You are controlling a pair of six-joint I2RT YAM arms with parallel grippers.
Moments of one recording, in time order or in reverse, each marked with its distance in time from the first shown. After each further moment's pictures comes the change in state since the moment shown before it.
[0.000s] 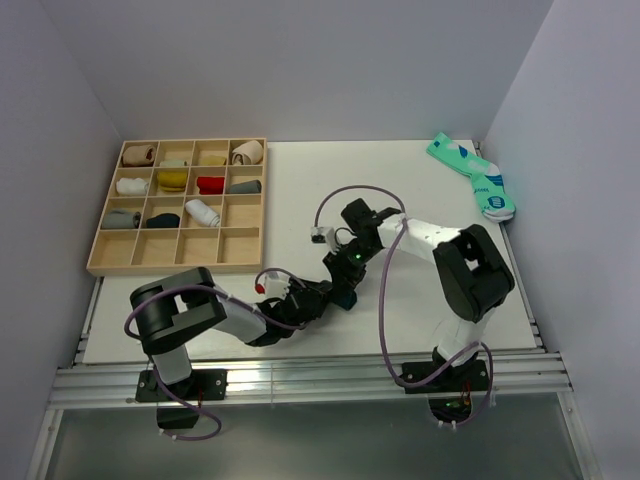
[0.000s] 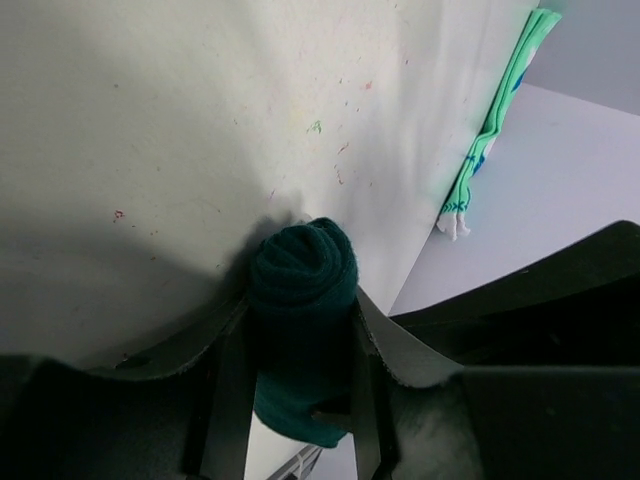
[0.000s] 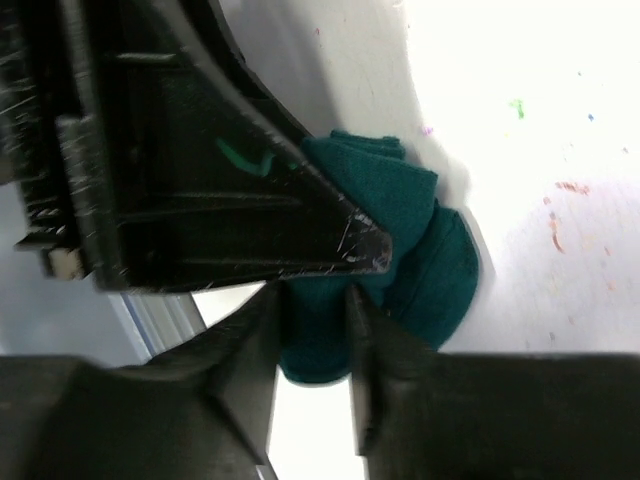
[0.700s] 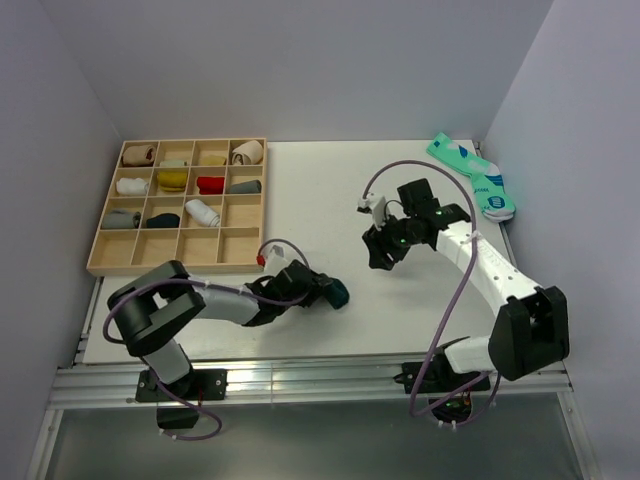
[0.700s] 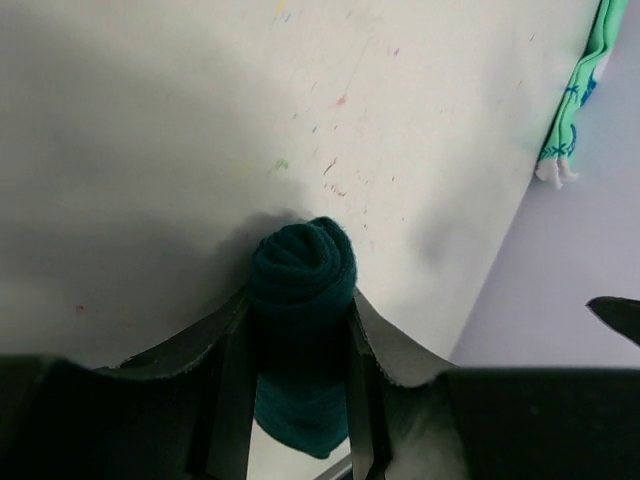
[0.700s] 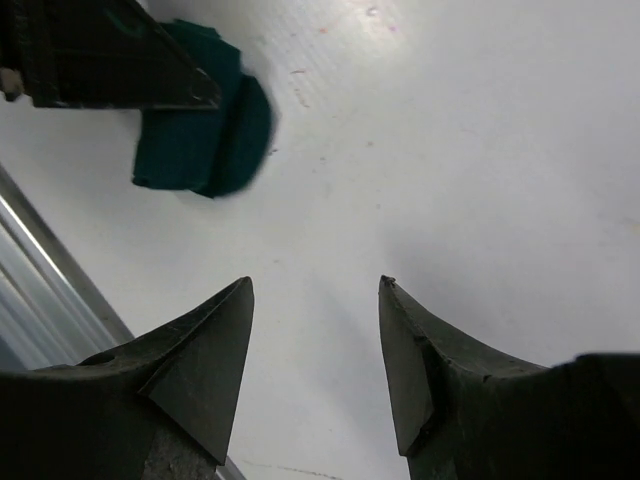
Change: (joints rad) left arm 0.153 -0.088 0.070 -0.175 0.241 0.371; right arm -0.234 -0.417 -0.056 -0.073 0.217 -0.098
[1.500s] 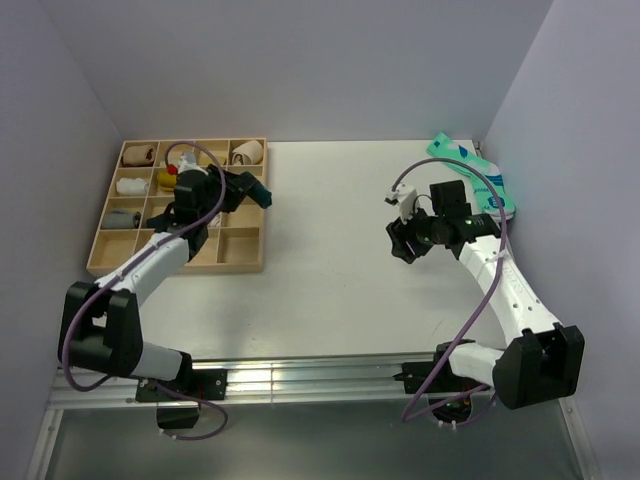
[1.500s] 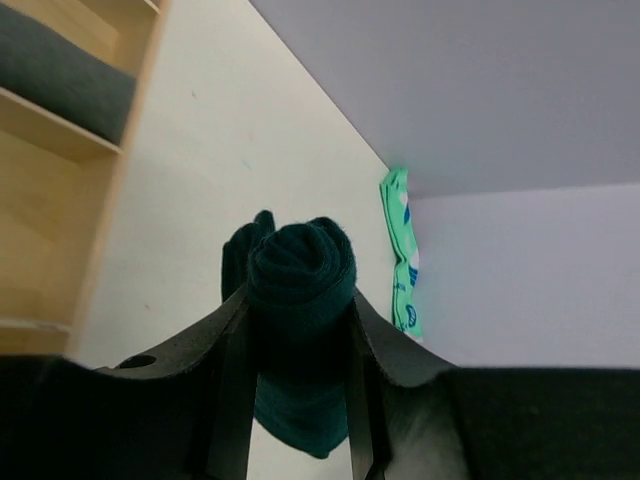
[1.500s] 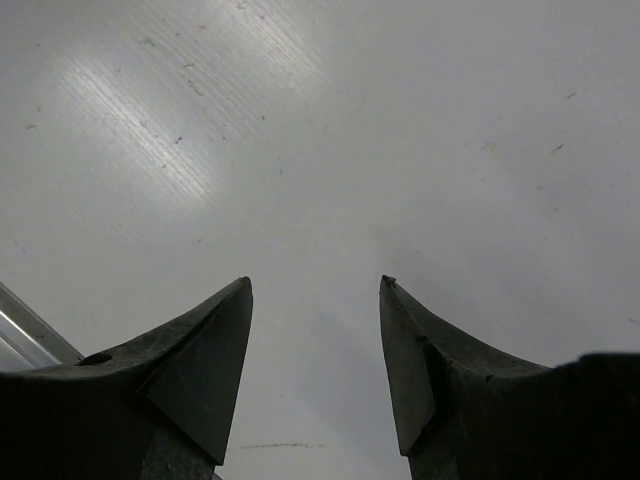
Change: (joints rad) left arm 0.706 -0.289 0.275 -0.186 0.381 0.526; right arm -0.161 -0.167 -0.032 0.009 0.073 -0.025
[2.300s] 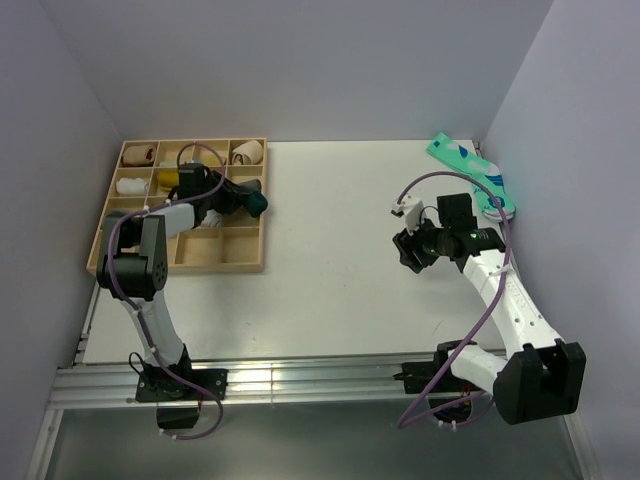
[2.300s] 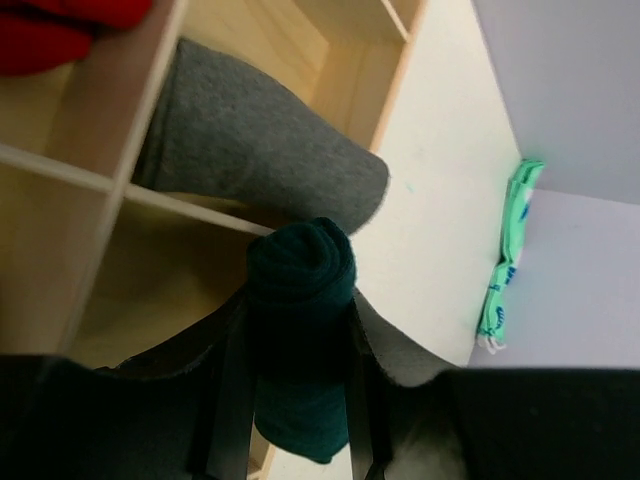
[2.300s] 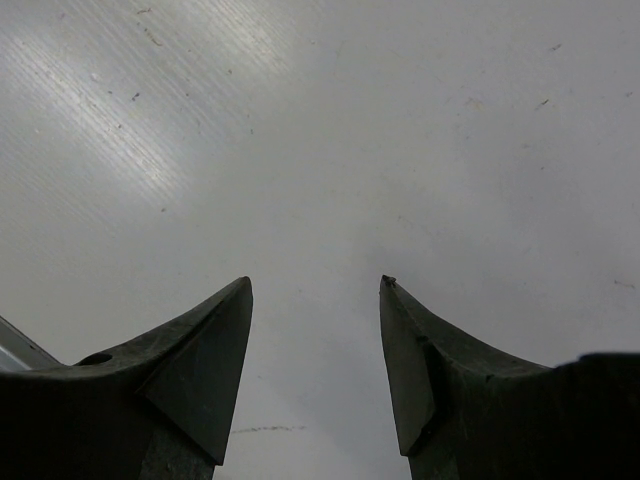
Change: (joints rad) left arm 0.230 0.525 0.222 0.019 0.283 0.106; right arm -0.042 -0.089 -0.110 0.029 0.038 -0.064
